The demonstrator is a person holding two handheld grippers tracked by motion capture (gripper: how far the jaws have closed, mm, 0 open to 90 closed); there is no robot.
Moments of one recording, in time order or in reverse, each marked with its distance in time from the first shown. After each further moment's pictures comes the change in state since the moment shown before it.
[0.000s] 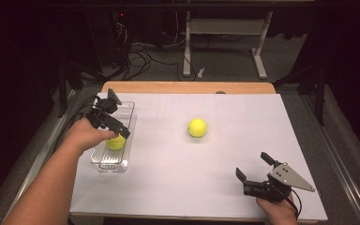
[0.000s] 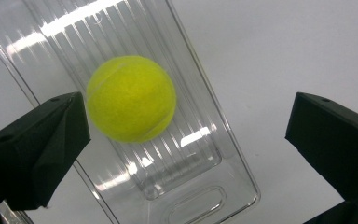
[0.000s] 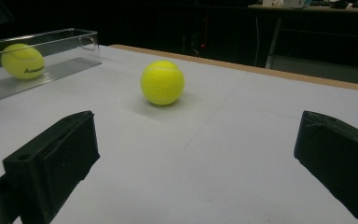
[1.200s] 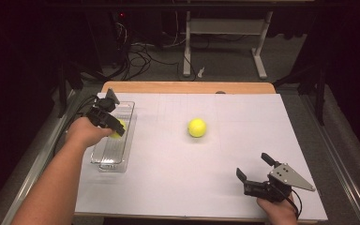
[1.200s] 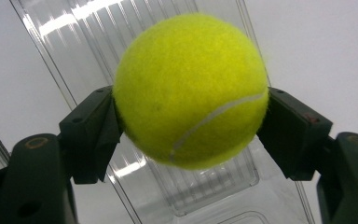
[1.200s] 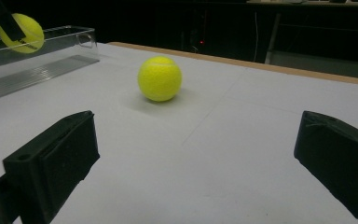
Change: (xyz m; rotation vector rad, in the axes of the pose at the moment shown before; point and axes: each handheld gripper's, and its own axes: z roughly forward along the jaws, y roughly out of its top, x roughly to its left) left arm 0.026 0.012 0.020 0.016 0.064 -0.069; right arm -0.002 -0.002 0.000 0.011 -0.005 0.012
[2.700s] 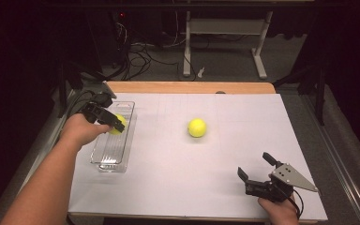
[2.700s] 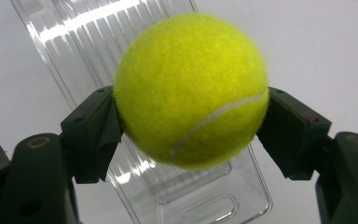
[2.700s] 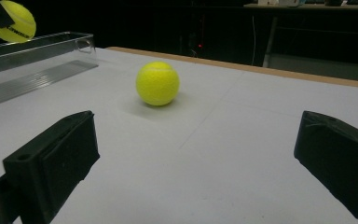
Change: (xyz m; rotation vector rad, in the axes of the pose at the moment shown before) left arm -0.007 -0.006 -0.025 -0.046 -0.059 0.009; right arm -0.002 0.001 -0.002 -0.014 -0.005 0.007
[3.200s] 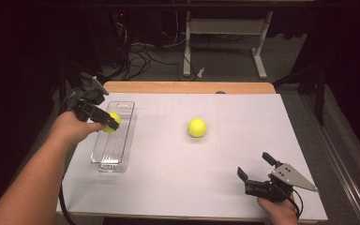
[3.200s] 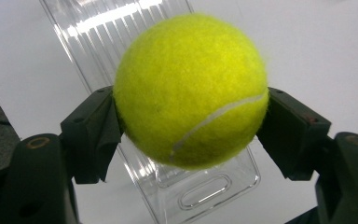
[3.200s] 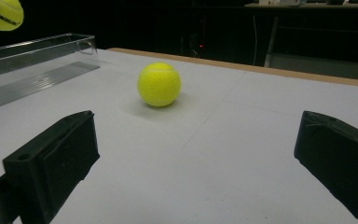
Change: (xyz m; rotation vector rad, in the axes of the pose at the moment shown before) left arm 0.003 -0.012 -0.029 -0.035 -0.015 0.006; right arm 0.001 0.001 0.001 -0.002 0.005 0.005
